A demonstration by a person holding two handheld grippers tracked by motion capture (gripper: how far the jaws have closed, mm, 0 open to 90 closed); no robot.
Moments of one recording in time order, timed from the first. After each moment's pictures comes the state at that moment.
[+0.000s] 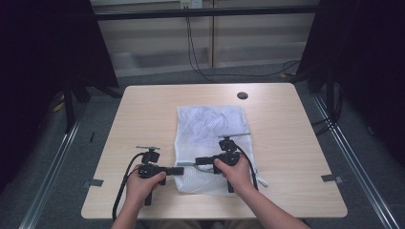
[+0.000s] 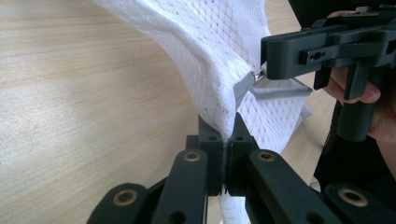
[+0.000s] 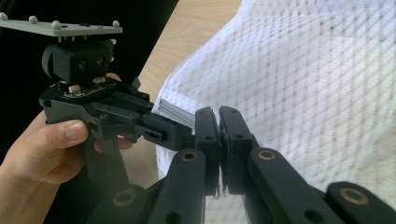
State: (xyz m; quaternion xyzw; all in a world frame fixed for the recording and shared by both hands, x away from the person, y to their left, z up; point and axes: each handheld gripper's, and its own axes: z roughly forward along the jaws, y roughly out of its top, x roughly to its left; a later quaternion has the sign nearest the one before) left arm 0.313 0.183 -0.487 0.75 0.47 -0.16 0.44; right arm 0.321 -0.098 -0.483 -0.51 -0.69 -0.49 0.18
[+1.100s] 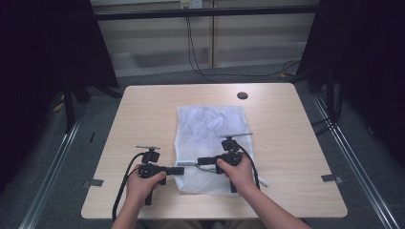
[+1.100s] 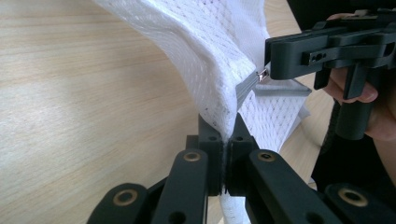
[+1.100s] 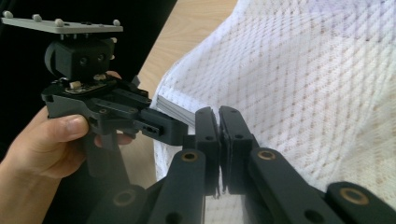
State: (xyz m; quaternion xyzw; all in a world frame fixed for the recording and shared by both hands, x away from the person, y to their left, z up) left arm 0.315 0.183 -0.488 0.74 0.48 -0.17 0.44; right arm 0.320 -0.105 -0.483 -0.51 -0.69 -0.48 0.18
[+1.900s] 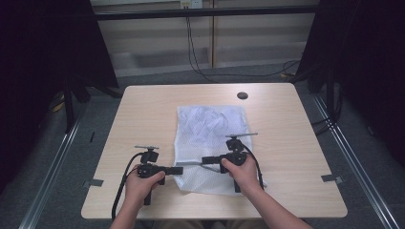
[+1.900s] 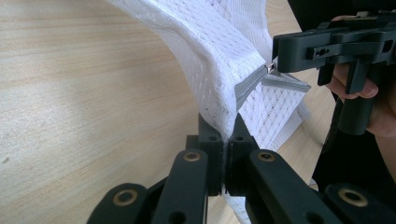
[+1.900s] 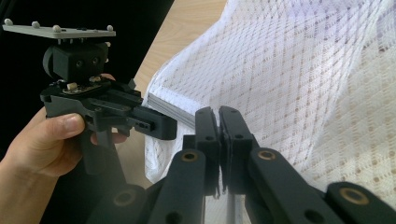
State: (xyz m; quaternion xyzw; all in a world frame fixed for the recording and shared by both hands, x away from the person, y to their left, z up) left arm 0.313 0.183 -0.487 0.73 0.49 -0.18 0.44; right arm 0.319 -0.117 -0.483 -0.51 -0.68 -0.49 0.17
